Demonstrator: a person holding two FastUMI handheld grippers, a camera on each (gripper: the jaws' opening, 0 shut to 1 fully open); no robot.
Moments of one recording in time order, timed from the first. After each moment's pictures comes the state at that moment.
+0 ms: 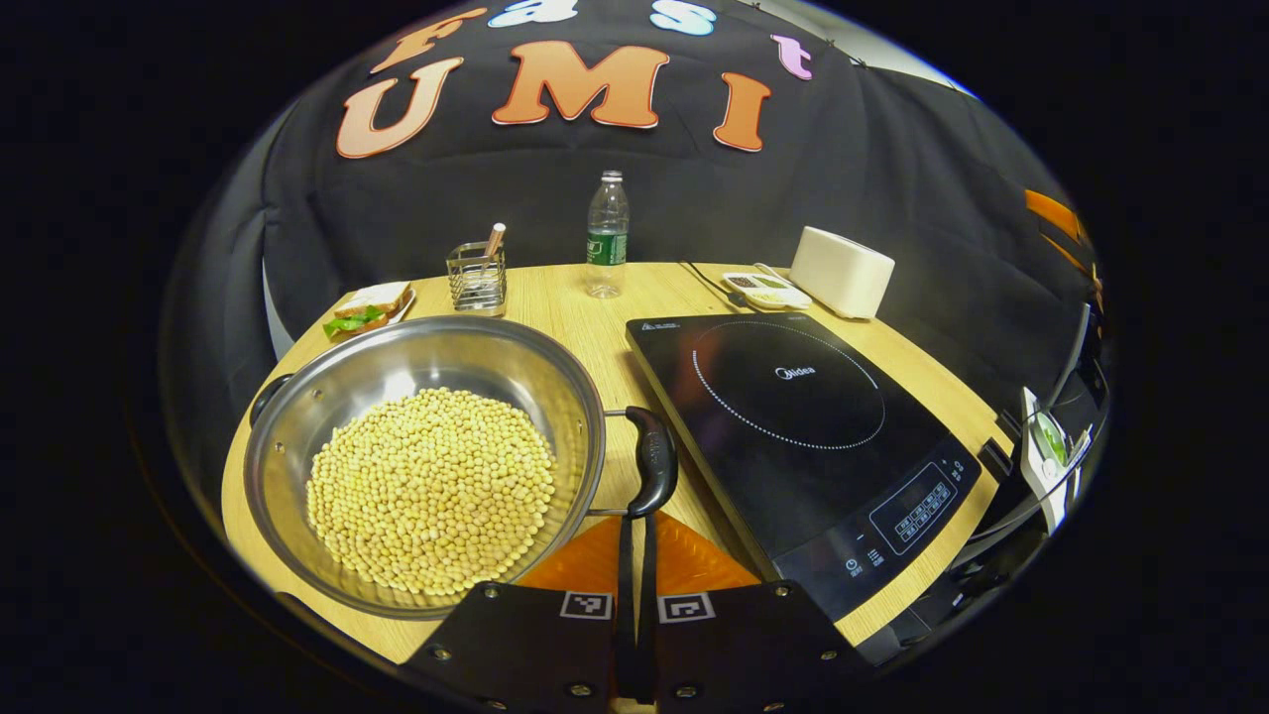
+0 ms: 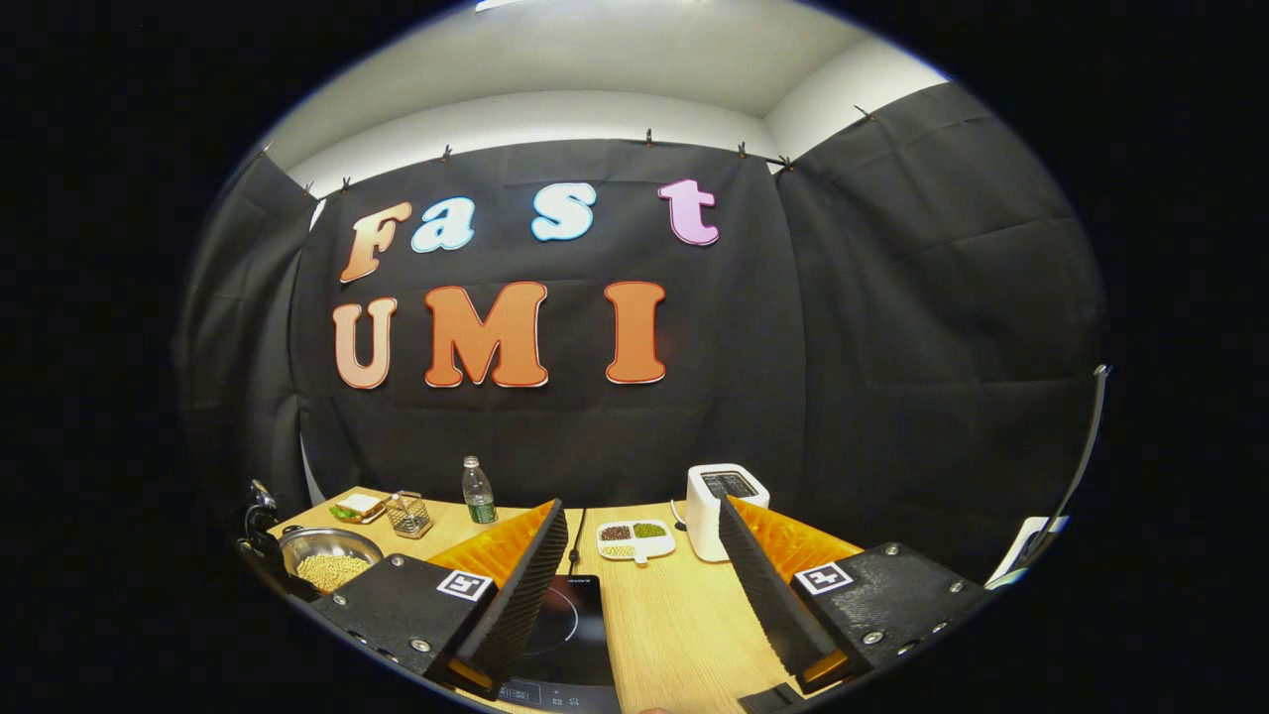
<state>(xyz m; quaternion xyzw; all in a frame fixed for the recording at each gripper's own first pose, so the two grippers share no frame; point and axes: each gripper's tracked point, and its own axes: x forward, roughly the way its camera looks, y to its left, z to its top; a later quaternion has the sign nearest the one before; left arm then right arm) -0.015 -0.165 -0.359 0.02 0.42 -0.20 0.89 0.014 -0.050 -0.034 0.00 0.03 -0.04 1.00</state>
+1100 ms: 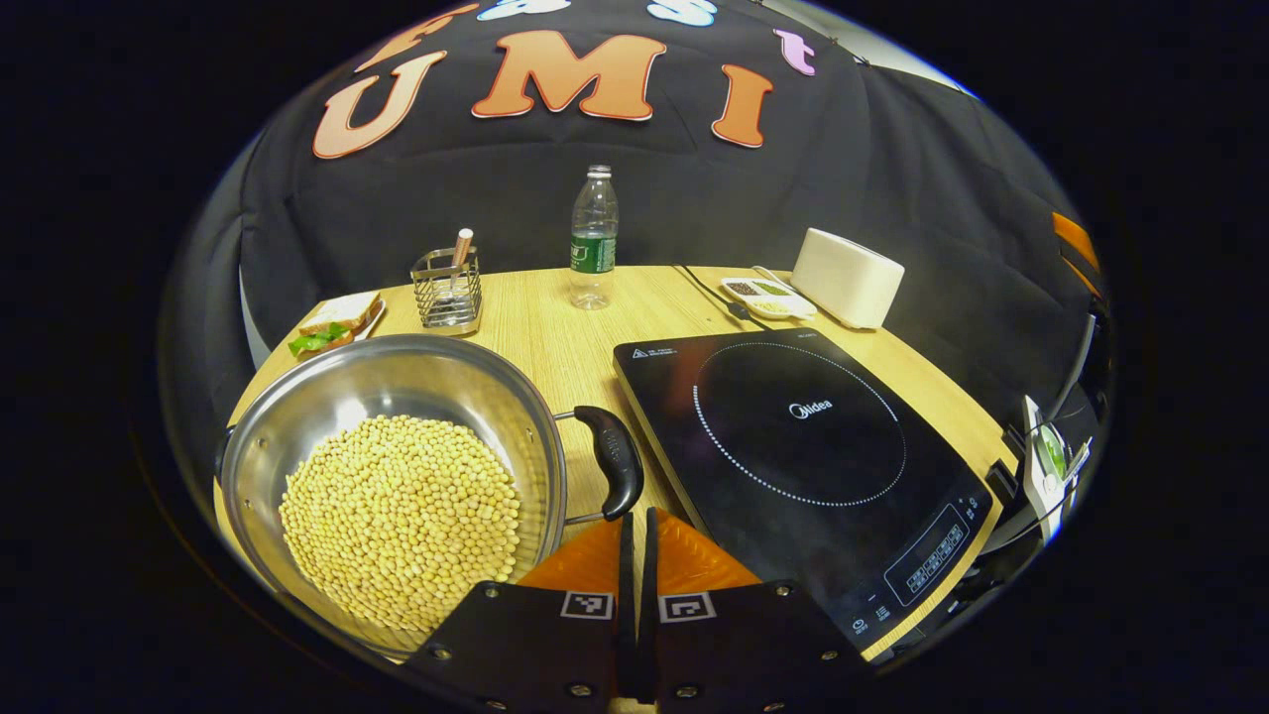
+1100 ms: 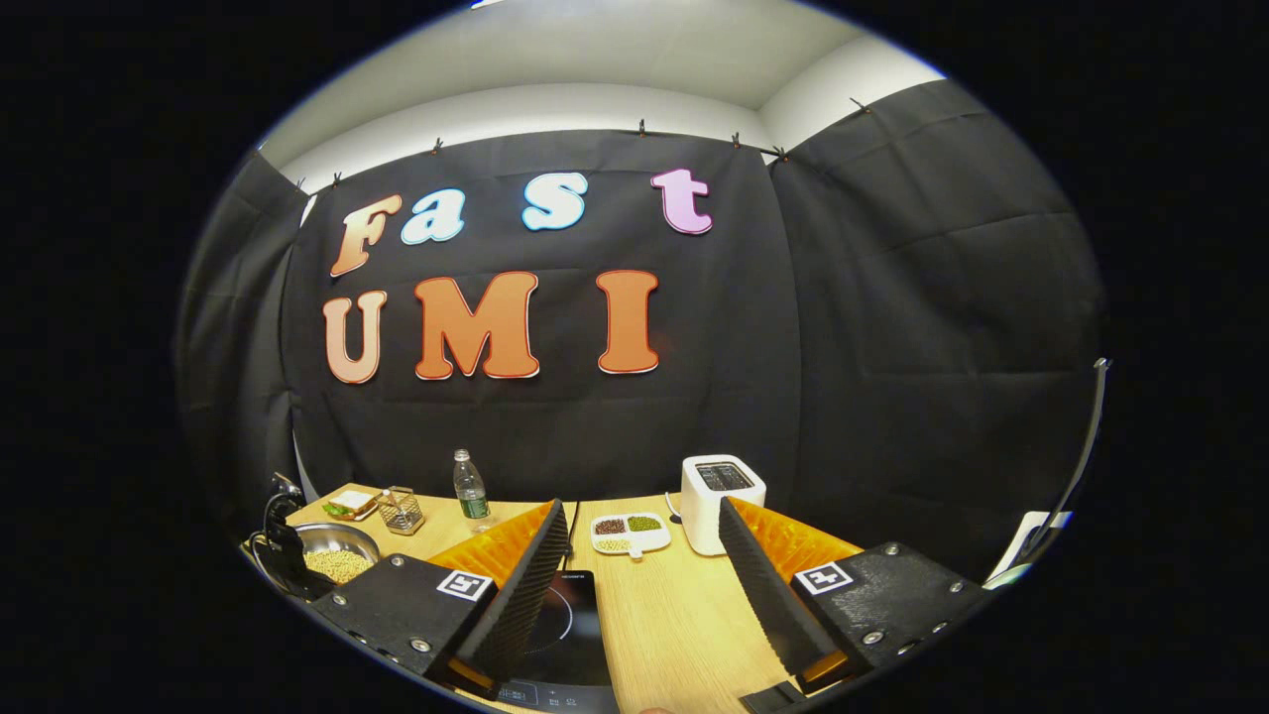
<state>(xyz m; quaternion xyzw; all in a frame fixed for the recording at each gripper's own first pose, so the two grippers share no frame) 0.035 -0.190 -0.377 0.02 0.42 -0.21 0.88 0.023 -0.052 -0.045 0.01 0.04 -0.04 1.00</state>
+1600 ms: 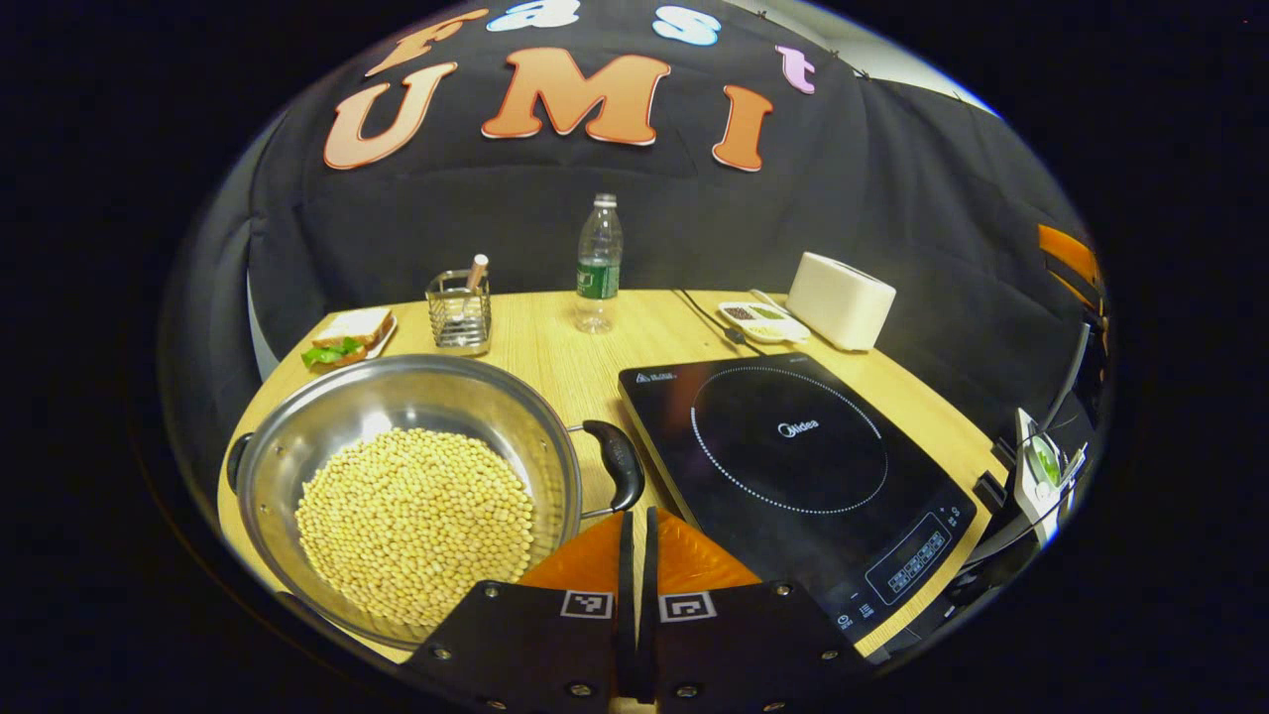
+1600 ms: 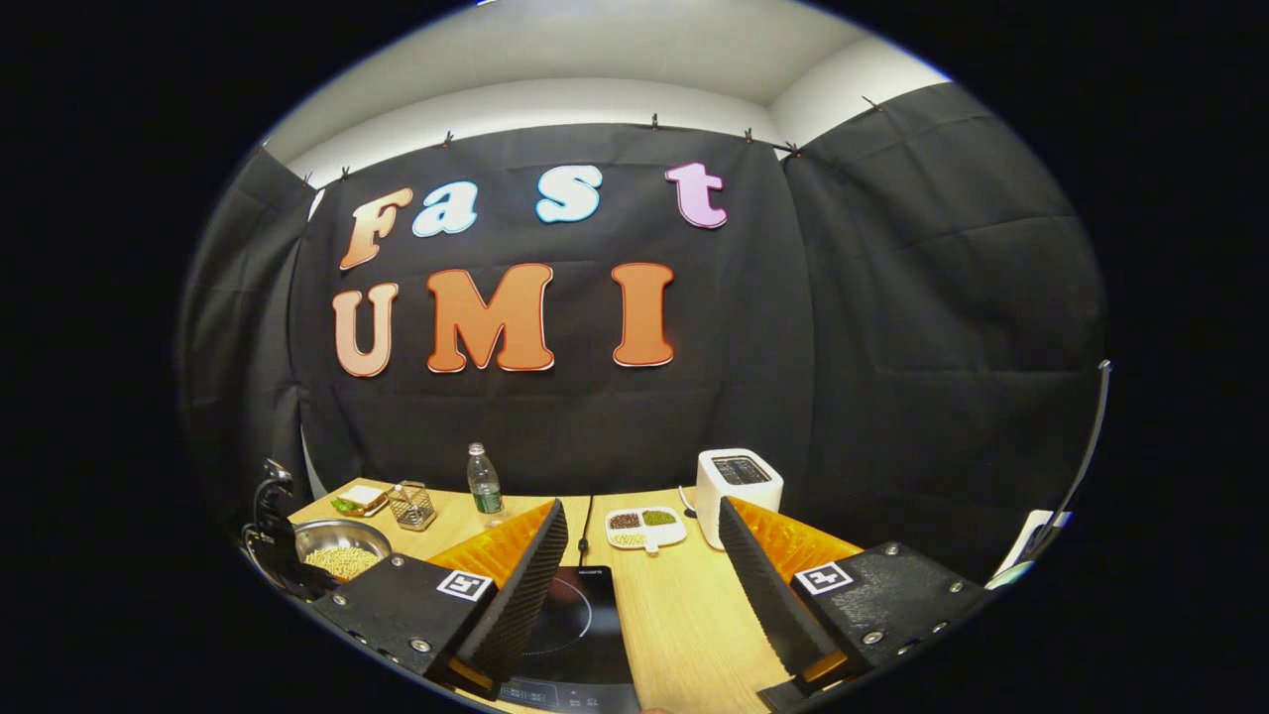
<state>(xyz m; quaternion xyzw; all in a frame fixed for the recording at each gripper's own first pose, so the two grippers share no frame) 0.033 -0.174 -0.333 0.00 0.38 -0.21 0.90 0.025 -0.016 -0.049 0.00 0.05 -0.03 1.00</state>
